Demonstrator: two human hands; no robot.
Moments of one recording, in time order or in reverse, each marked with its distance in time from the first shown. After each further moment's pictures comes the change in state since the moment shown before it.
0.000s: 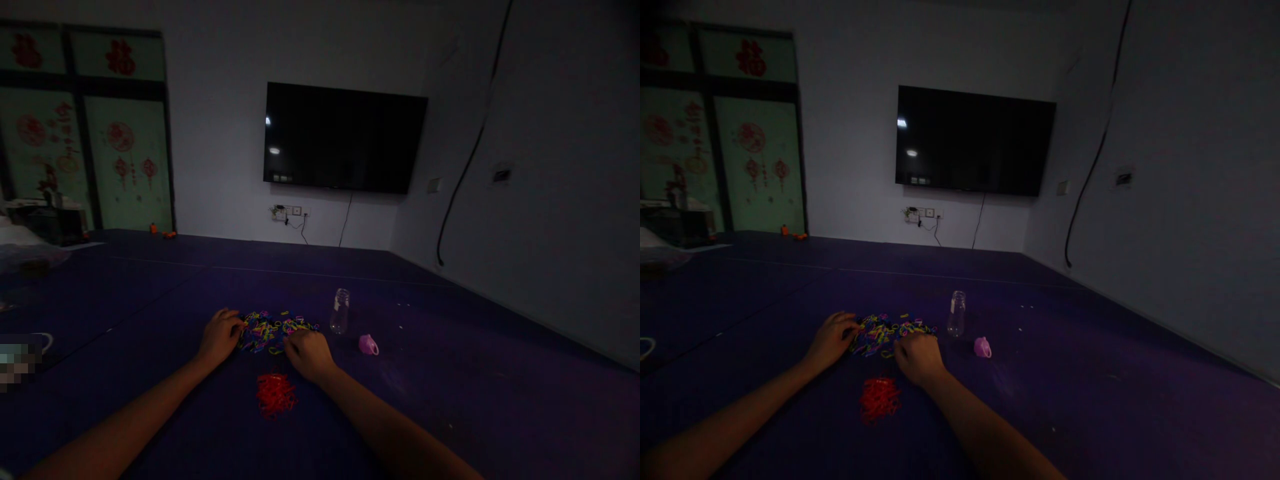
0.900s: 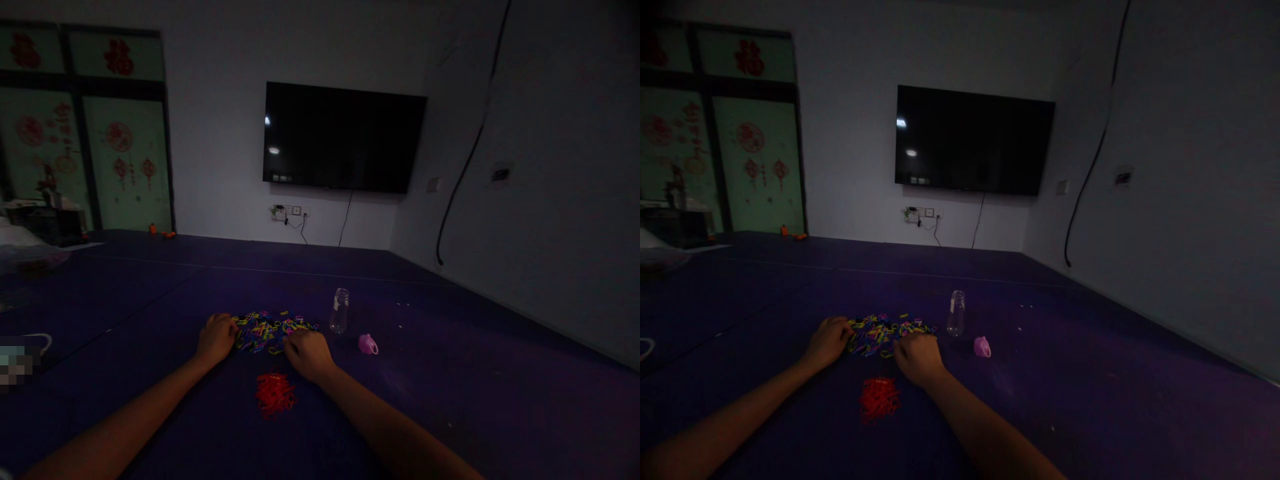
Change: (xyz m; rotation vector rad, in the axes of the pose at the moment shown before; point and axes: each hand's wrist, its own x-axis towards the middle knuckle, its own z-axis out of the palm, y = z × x) left_hand -0.002 0.005 -0.004 0.025 -0.120 -0.249; right_hand 0.000 0.001 0.002 0.006 0.011 -0.015
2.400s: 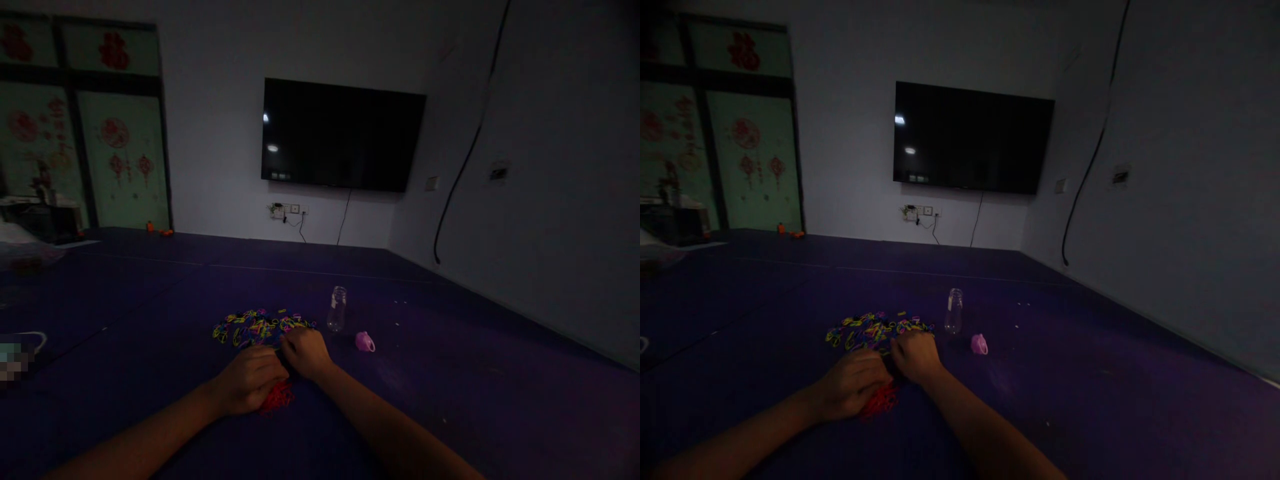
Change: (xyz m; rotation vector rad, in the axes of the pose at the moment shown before) left_hand -0.066 0.071 -0.023 -0.456 0.099 1.125; right_hand -0.001 -0.002 -0.002 0.004 -0.002 0.019
